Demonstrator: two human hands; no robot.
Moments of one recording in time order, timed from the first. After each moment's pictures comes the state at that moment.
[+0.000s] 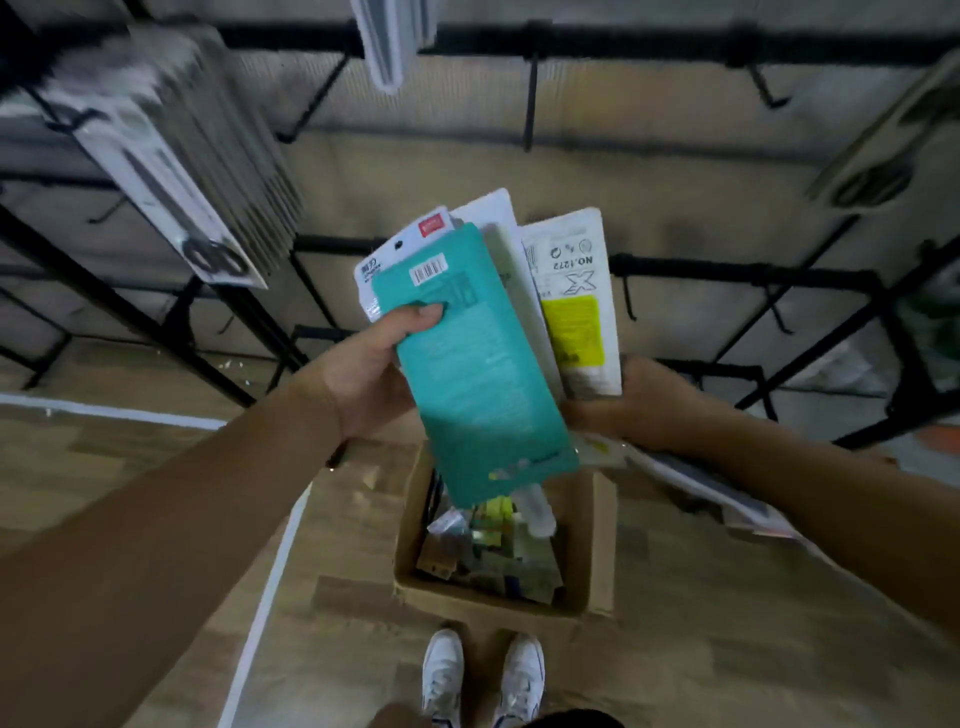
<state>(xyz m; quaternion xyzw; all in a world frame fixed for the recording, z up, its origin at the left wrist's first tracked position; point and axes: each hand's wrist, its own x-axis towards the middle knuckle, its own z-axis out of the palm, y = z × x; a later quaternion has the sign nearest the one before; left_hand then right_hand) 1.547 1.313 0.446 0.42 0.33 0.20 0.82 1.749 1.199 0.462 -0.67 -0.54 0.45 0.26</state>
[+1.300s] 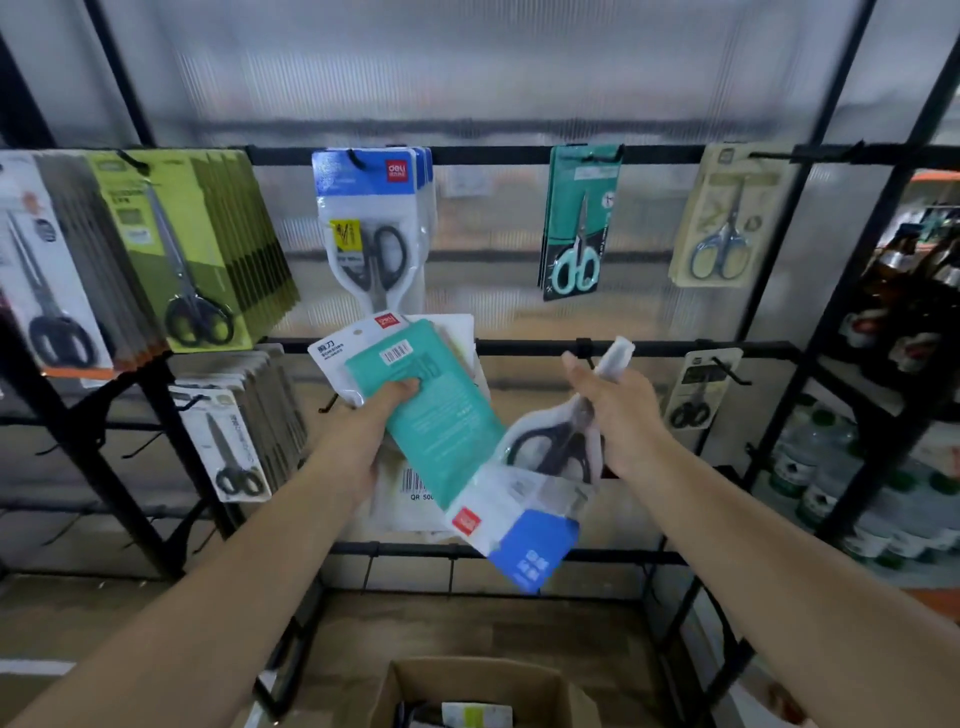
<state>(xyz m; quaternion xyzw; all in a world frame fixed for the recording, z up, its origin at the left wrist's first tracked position) 1.576 1.292 0.592 0.45 0.37 0.47 0.66 1.775 1.205 0.603 -0.63 -0.23 0.33 0.66</state>
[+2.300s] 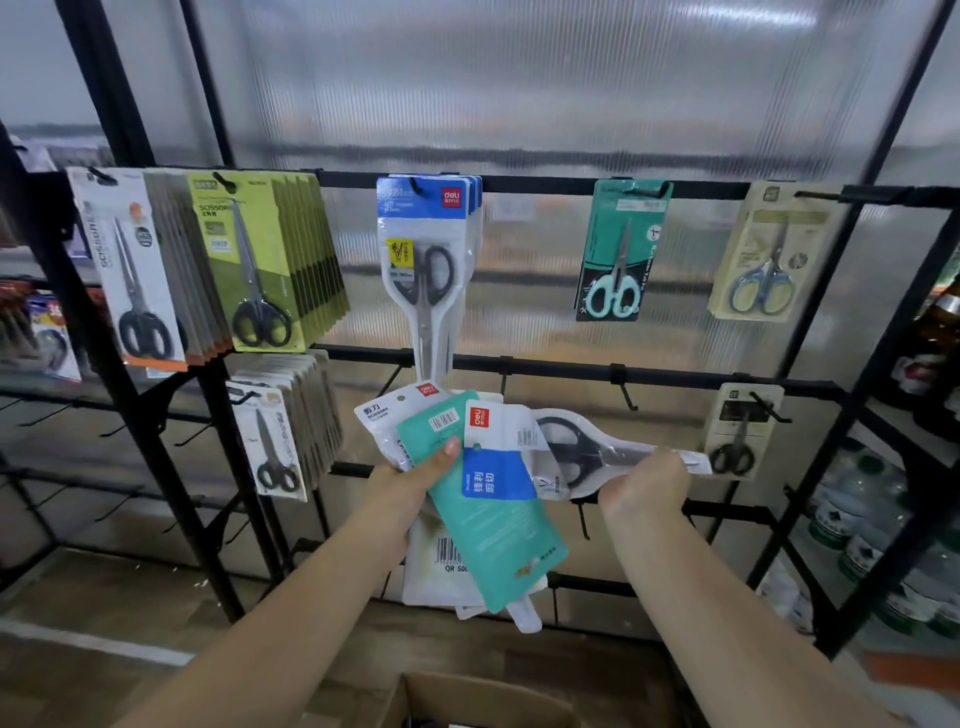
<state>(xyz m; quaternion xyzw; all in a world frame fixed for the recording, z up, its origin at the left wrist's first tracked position) 1.562 1.257 0.563 0.48 0.39 0.42 0.67 1.758 1.216 0.563 -0.40 0.09 0.36 0.84</state>
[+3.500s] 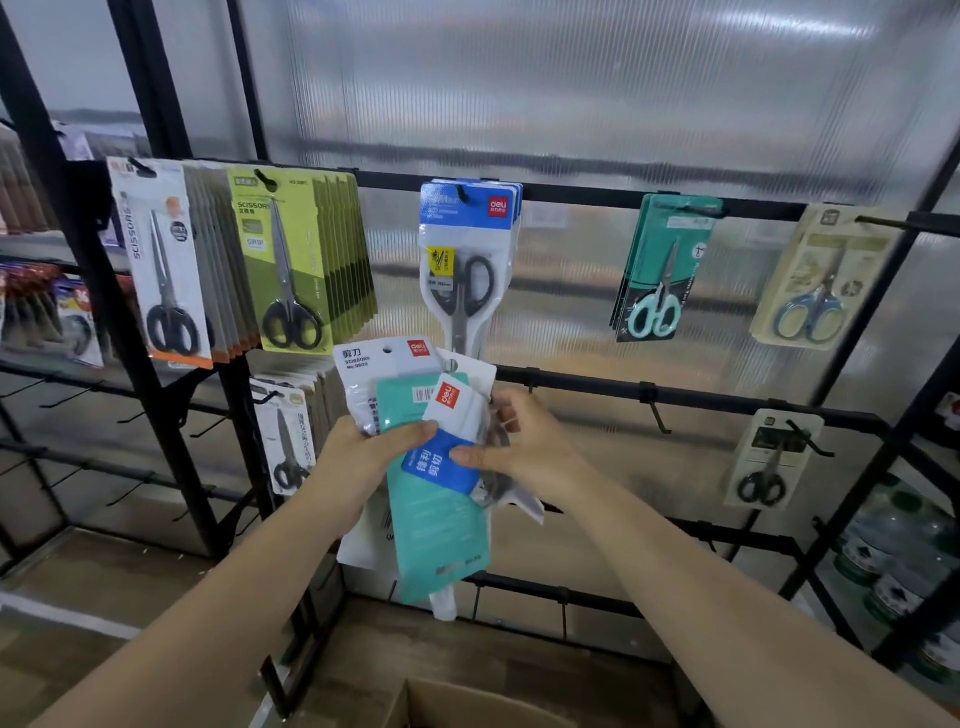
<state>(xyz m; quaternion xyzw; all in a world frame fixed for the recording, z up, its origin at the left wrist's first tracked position) 1.513 1.299 0.591 0.55 0.33 0.48 0.60 1.682 1.262 0.604 -0.63 -0.59 0.31 0.41</state>
